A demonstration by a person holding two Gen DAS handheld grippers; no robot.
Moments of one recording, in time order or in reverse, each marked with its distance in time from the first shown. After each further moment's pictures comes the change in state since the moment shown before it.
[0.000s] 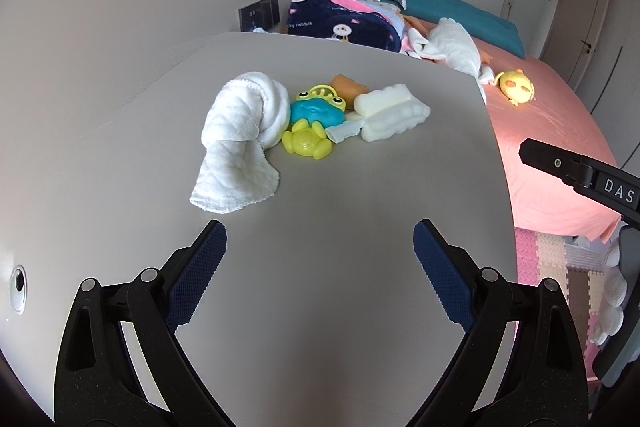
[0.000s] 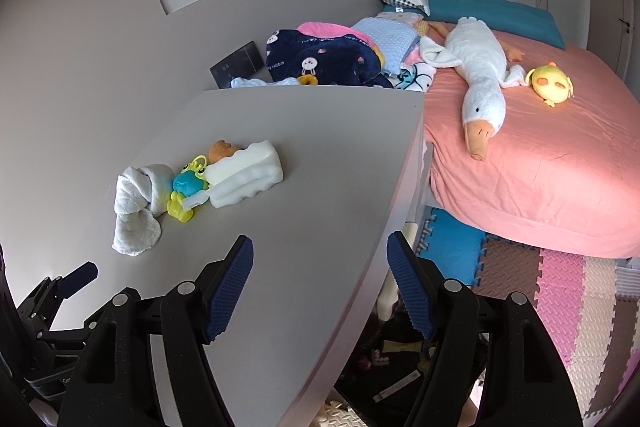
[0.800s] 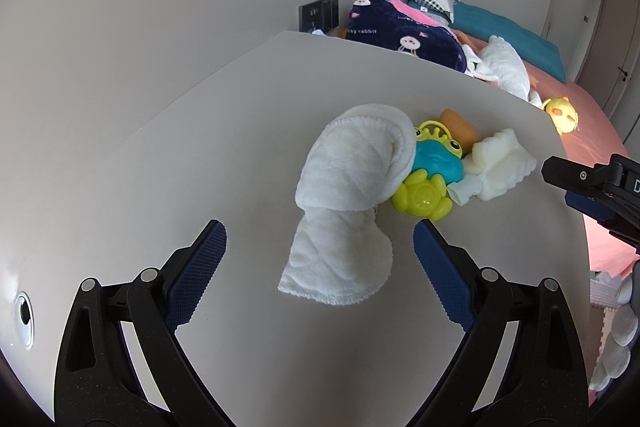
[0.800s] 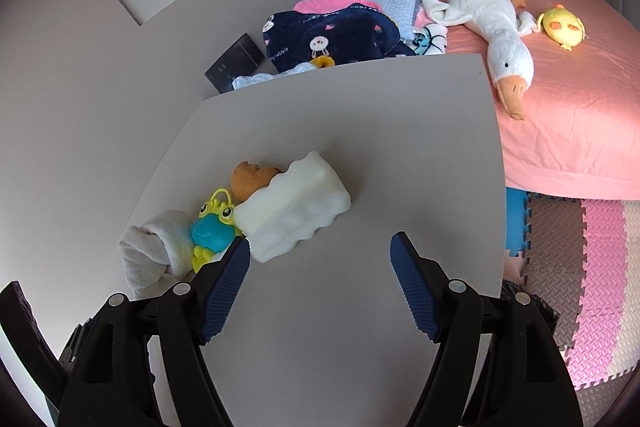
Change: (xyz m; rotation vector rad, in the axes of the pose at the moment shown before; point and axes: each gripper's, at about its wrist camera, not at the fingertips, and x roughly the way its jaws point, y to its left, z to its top) left arm 0.053 0.070 0.034 -0.092 -0.011 0.101; right arm 0.077 0.039 0.031 0.216 0.069 0.071
